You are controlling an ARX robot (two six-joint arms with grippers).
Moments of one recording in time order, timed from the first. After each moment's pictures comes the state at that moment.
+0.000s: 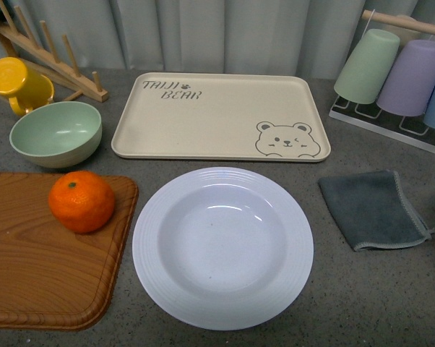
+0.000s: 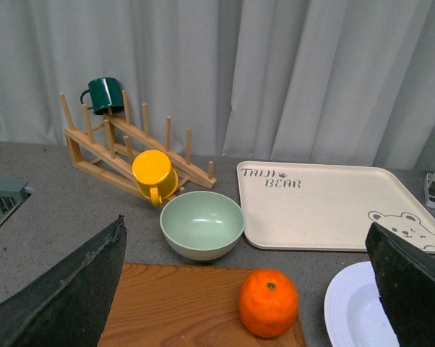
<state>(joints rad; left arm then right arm) 0.00 0.00 0.02 0.00 0.00 0.00 0.00 0.00 0.01 0.00 0.00 0.00</state>
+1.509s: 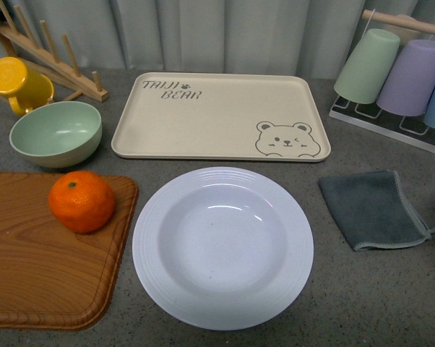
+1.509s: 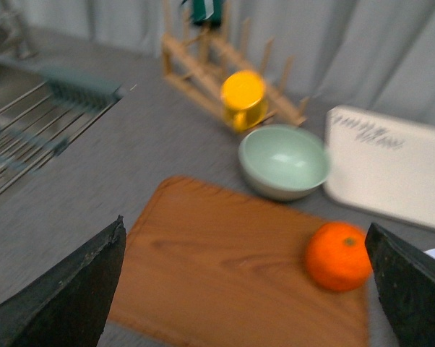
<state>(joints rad) -0.14 0.23 0.07 -0.14 -0.54 -0.21 0.00 0.00 0.01 0.00 0.00 0.00</state>
